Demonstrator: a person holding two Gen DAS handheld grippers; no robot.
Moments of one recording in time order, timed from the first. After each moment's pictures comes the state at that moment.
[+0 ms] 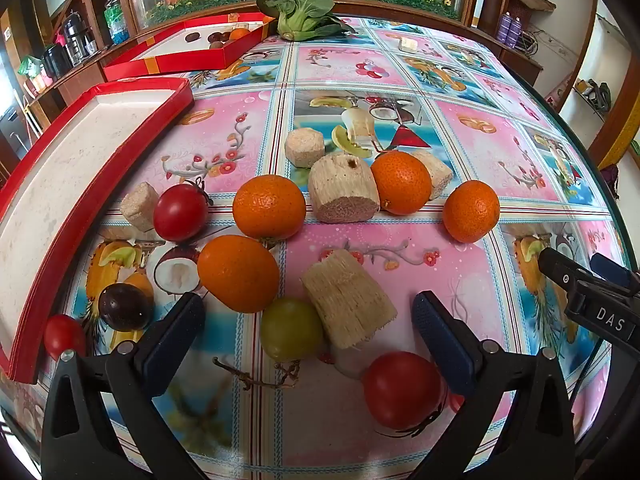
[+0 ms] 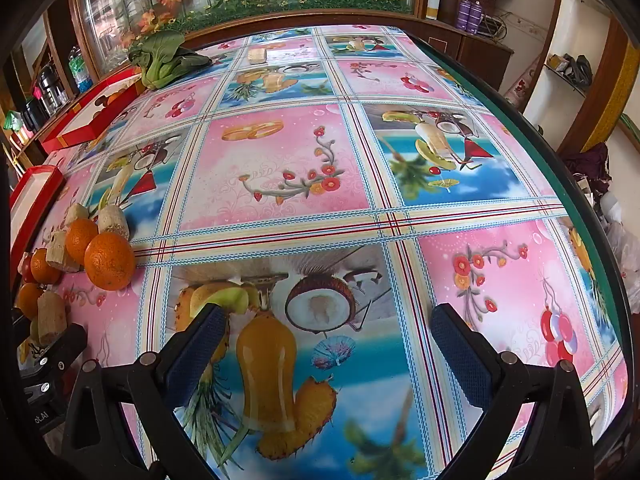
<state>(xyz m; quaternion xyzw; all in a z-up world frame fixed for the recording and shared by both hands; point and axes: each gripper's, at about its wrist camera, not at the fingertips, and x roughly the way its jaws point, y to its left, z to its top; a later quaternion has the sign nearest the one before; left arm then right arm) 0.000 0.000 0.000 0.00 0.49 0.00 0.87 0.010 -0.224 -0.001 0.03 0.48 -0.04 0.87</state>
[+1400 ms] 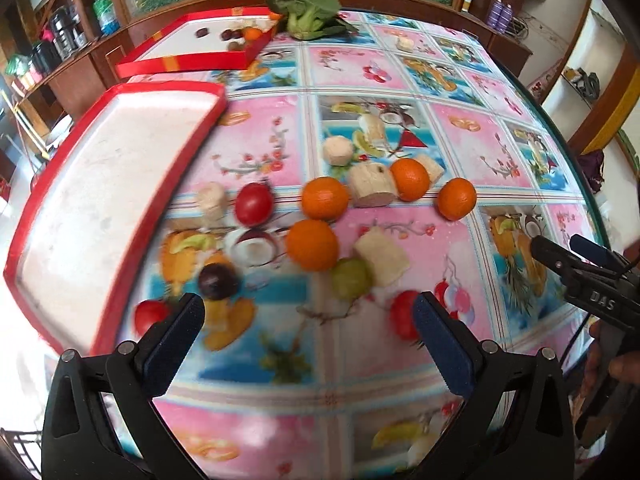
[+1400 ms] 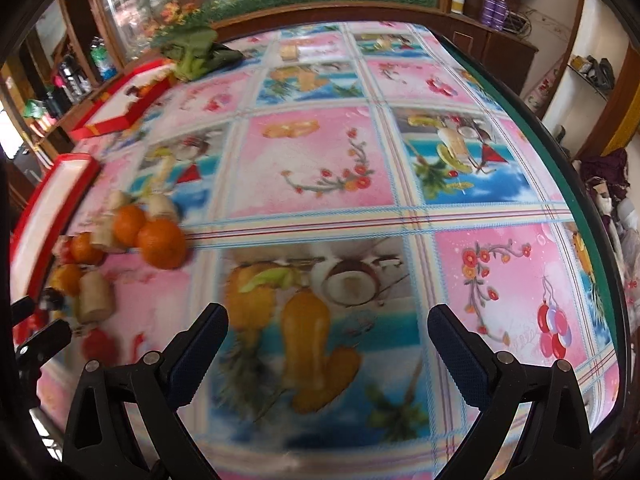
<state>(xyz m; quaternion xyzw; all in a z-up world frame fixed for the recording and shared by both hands) -0.024 0.046 0.055 0.00 0.53 -0.02 0.85 -0.014 -0.208 0.031 0.04 0.49 0.03 0.87</state>
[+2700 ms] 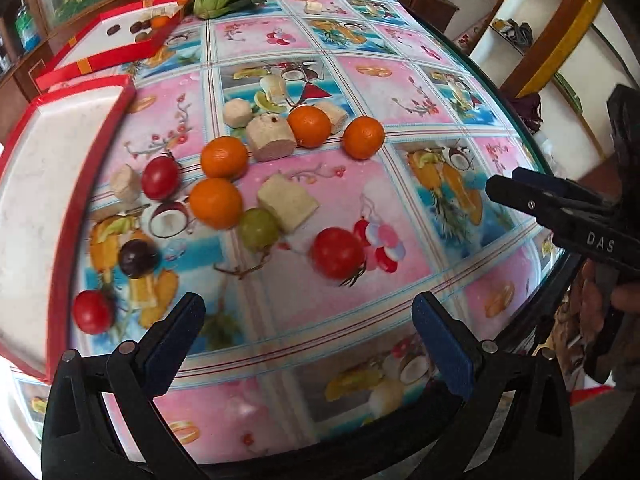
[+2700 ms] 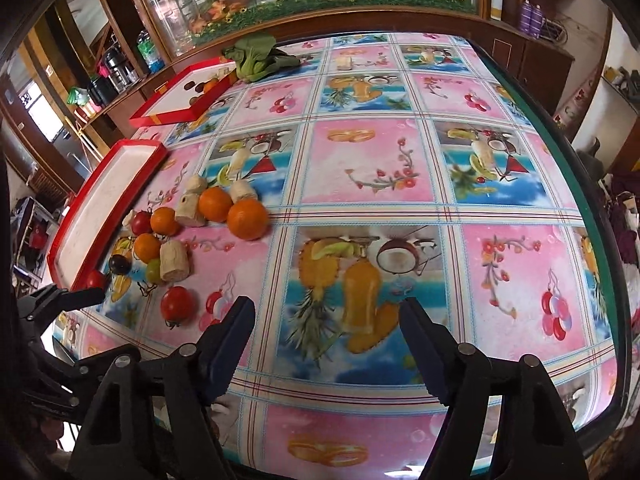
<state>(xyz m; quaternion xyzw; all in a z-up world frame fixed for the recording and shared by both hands) -0.037 0.013 0.049 0.01 0.57 -0.17 0.80 -0.031 -0.210 0.060 0.04 0.50 0.09 0.86</state>
